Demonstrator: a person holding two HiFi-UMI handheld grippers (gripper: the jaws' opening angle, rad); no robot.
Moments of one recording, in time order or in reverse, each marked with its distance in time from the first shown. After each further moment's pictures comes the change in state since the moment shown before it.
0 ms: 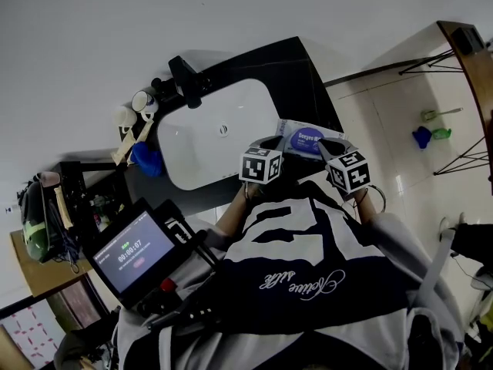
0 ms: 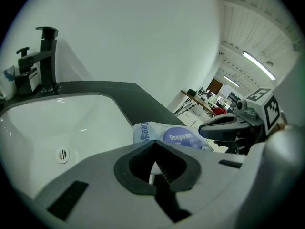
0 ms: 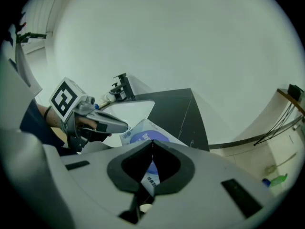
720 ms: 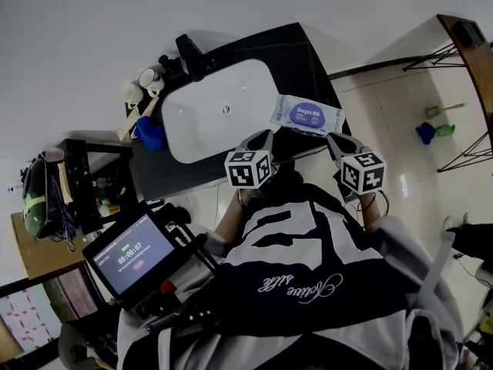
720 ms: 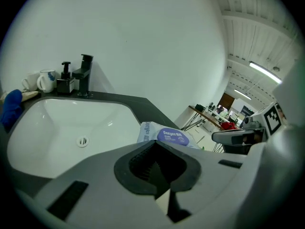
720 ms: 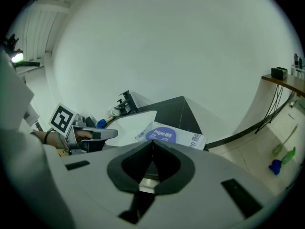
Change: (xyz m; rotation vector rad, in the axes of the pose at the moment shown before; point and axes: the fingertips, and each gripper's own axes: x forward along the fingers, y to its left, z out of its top) left arm -0.079 -0.025 -0.031 -0.078 -0.221 0.136; right arm -0.078 0.023 -0.032 0.147 -0.195 0.004
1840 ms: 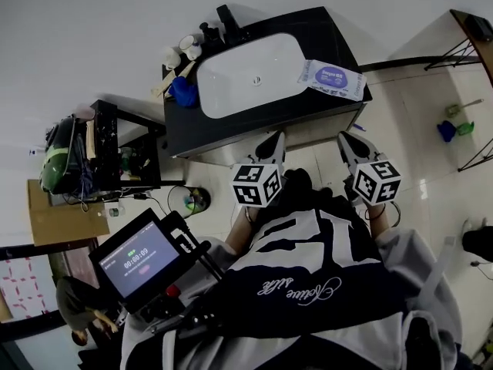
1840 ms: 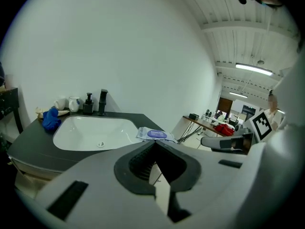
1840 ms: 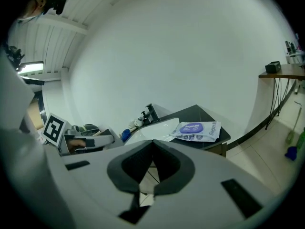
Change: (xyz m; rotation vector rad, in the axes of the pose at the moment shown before) left arm -0.184 -0.053 -0.050 0.108 -0.217 0.027; right arm -0.099 0.125 -0.056 0.034 -0.234 0.104
